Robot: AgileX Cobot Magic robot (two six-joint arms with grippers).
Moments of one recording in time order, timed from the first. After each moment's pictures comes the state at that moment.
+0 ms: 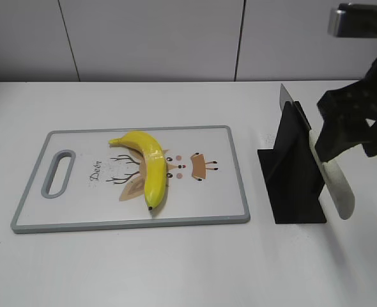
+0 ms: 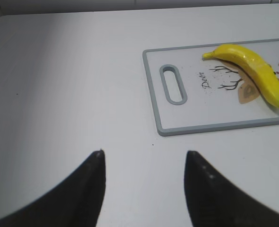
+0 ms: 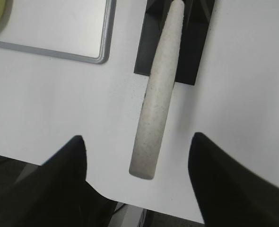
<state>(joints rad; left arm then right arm) -0.13 0.00 -0.49 -0.07 1.09 0.13 0.42 1.37 -1.08 0.12 1.07 0.17</state>
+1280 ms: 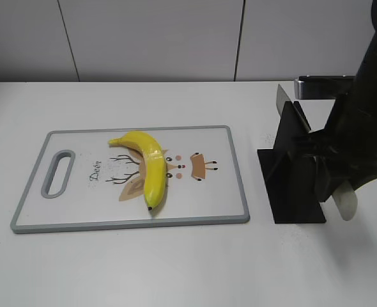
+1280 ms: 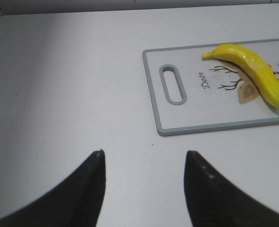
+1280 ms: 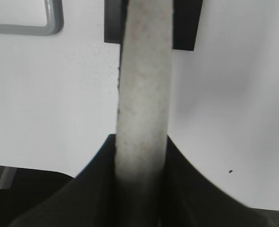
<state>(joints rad) -0.13 0.00 -0.49 -0.07 1.09 0.13 0.41 1.64 -1.08 0.13 1.09 0.25</state>
